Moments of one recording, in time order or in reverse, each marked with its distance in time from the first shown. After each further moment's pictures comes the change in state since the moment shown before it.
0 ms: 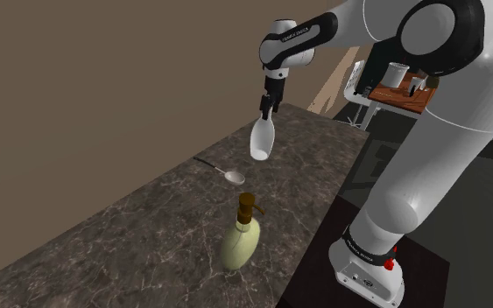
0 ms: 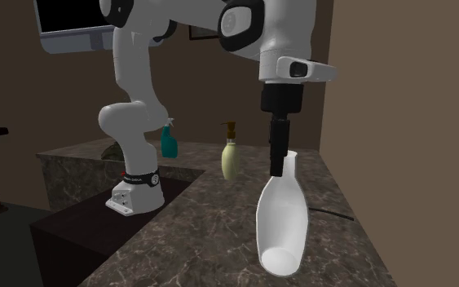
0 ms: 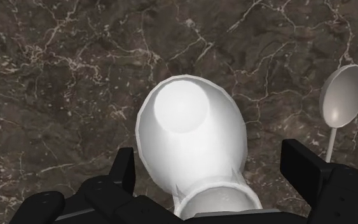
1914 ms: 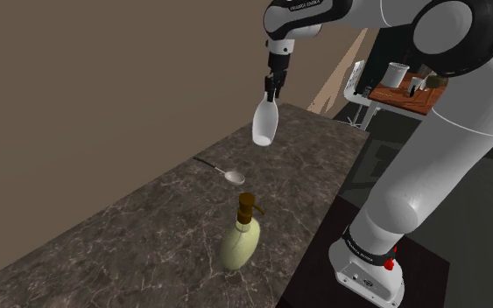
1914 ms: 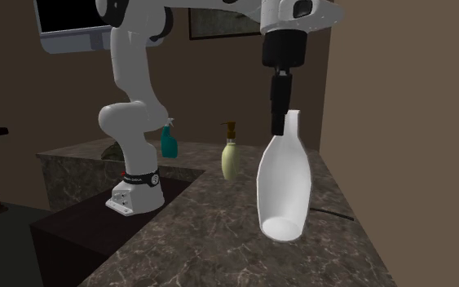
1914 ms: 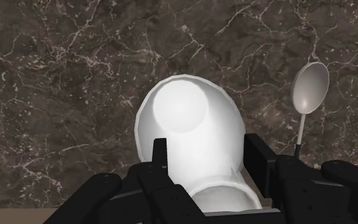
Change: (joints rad) arm 0.002 -0.050 0.002 0.158 -0.012 -0.207 0.007
